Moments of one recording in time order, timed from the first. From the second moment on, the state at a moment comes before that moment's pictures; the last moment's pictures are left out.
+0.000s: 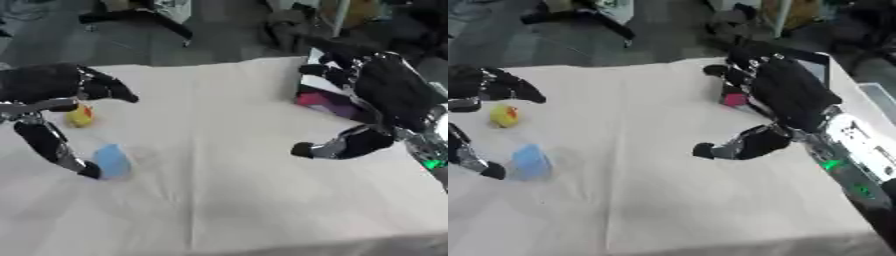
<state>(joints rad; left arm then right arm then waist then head) -0.67 0.73 -0.42 -1.53 -0.59 -0.68 -0.43 -0.33 -0.71 0.33 -1.98 1.01 -0.12 -0.01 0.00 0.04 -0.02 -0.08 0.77</state>
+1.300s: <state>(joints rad) -0.64 0.75 -0.48 -1.46 -0.96 -0.86 -0.26 -0.33 -0.71 0.33 -1.98 1.01 -0.12 -0.01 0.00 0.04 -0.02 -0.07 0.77</state>
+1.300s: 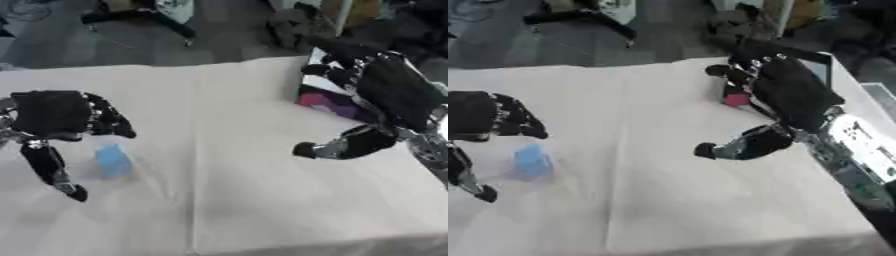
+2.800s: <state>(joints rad) -0.65 0.73 -0.47 -1.27 -1.45 -0.91 0.18 -0.33 -0.71 0.33 -1.98 1.01 -0.12 -0.01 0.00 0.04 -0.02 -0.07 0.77</state>
